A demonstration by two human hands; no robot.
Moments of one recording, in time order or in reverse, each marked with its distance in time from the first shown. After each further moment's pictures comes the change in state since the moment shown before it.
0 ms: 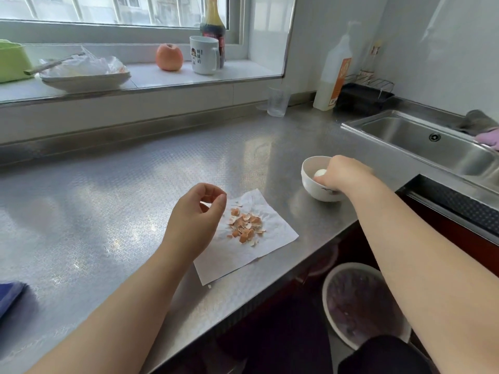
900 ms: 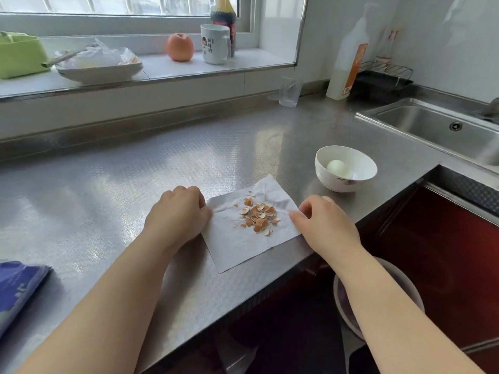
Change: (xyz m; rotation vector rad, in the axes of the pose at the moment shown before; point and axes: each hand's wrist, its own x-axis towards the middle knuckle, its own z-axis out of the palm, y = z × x) left_hand 0.019 -0.019 -0.040 0.846 -0.213 -0.100; right_hand -0.130 -0.017 0.065 0.404 0.092 -0.296
